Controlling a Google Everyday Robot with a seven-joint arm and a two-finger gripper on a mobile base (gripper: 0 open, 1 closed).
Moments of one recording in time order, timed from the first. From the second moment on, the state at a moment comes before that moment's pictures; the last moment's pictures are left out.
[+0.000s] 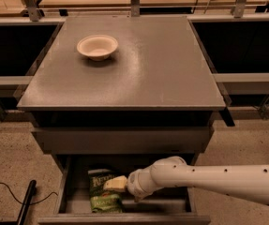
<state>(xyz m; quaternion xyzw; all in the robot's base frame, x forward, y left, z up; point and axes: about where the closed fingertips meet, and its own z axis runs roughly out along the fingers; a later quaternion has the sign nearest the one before) 0.449 0.049 0.436 -0.94 0.05 -0.01 0.34</state>
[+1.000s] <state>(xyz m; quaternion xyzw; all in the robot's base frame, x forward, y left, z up) 0.457 0.057 0.415 -0.94 0.05 0.00 0.34</state>
